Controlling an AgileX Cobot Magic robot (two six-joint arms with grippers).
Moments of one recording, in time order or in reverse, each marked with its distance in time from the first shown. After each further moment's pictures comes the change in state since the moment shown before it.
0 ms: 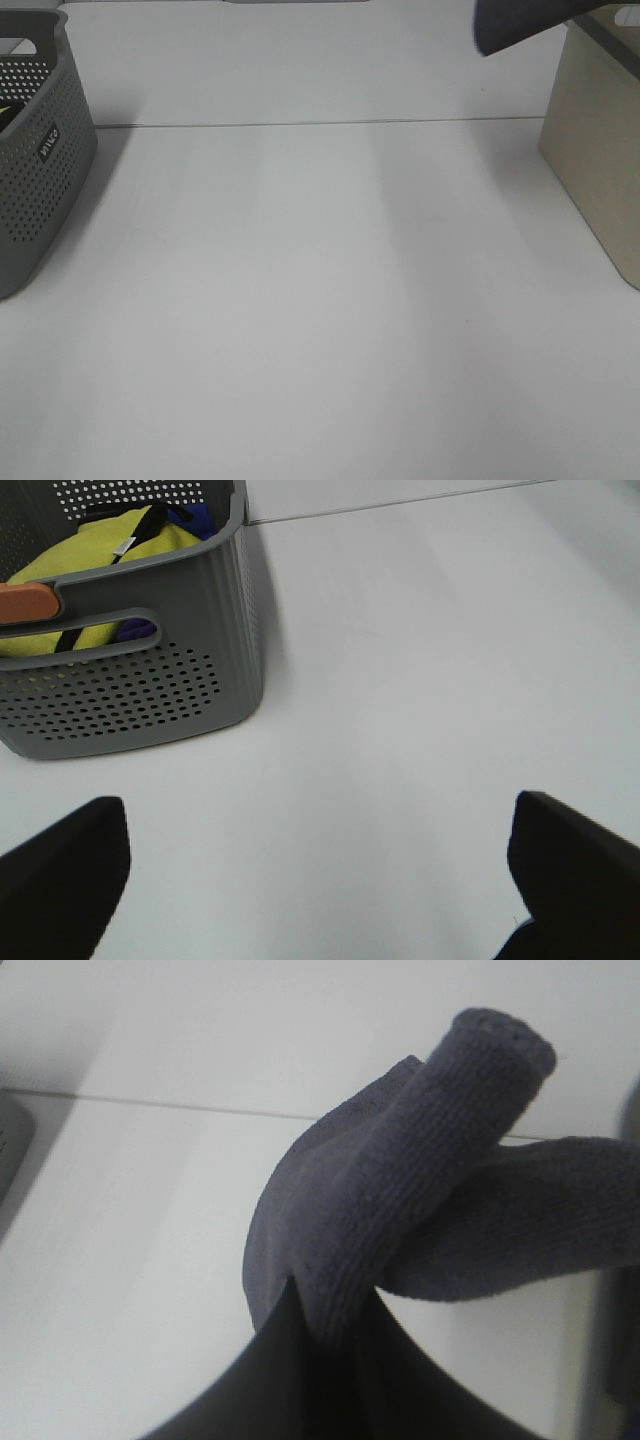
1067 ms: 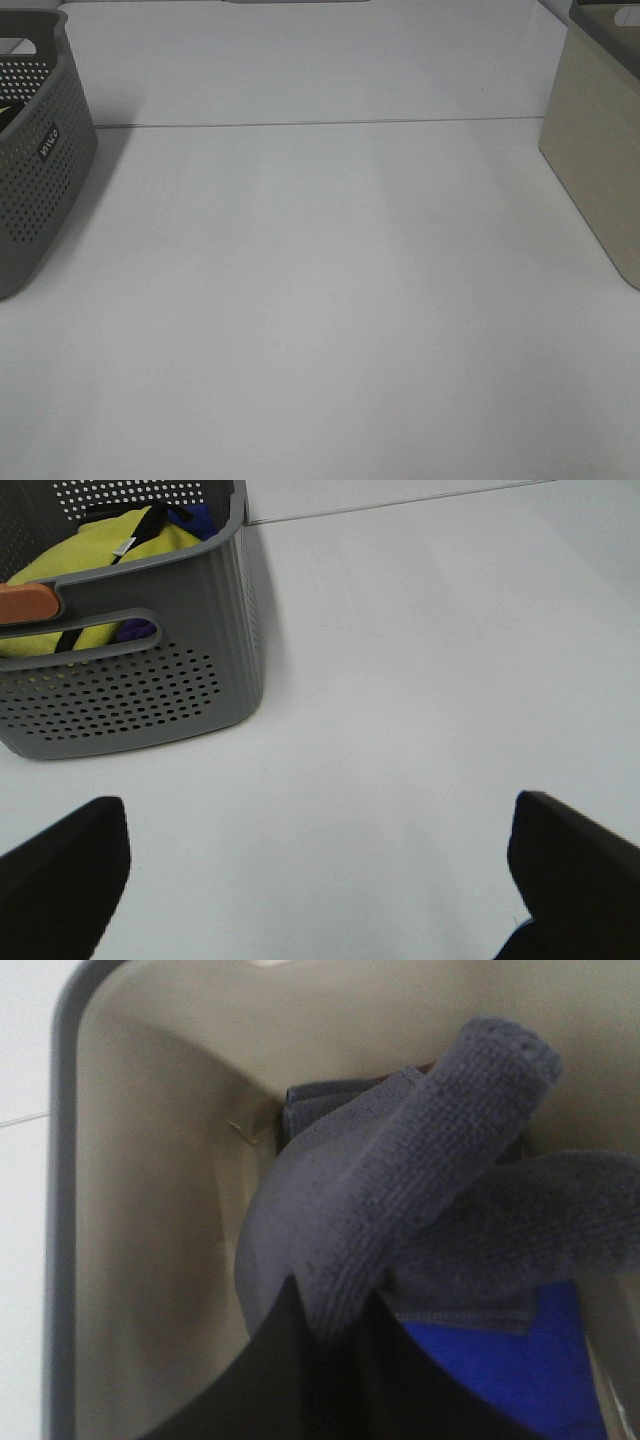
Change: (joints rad) left arm 0.000 0.000 0.000 0.000 0.000 0.000; right arm -0.275 0.189 0.000 -0.194 -0.096 0.085
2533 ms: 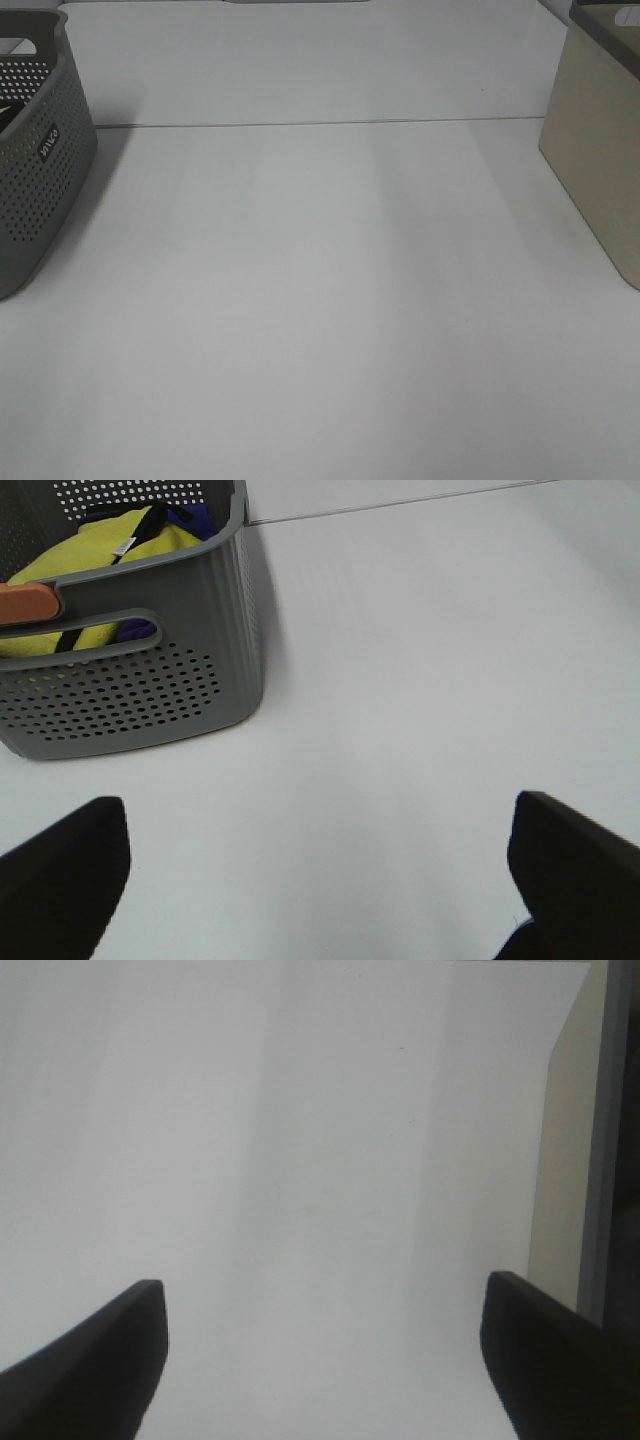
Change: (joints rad) left arm 0.000 0.000 0.000 0.000 0.000 0.000; right arm 0.373 -0.192 0.018 -0.039 0.277 0.115
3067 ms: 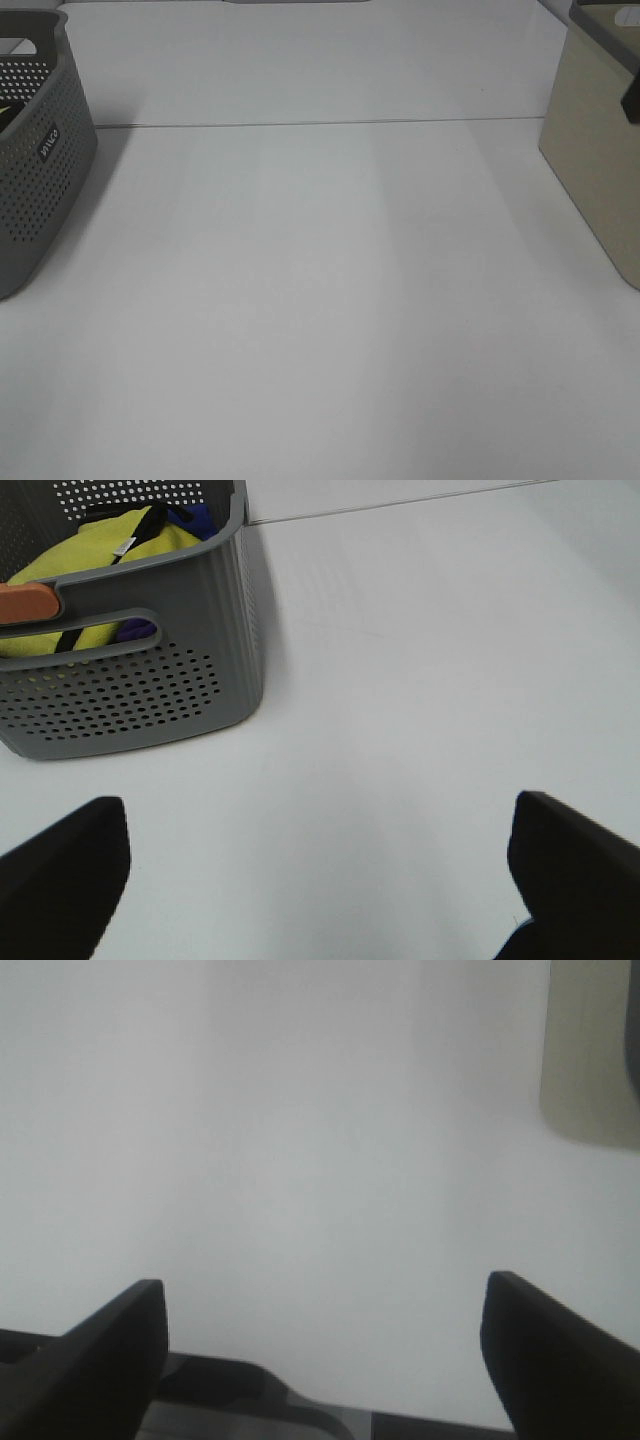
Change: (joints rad) left arm 0.000 0.000 0.000 0.000 0.000 0.000; right arm 0.000 -0.433 0.610 -0.051 0.004 0.054
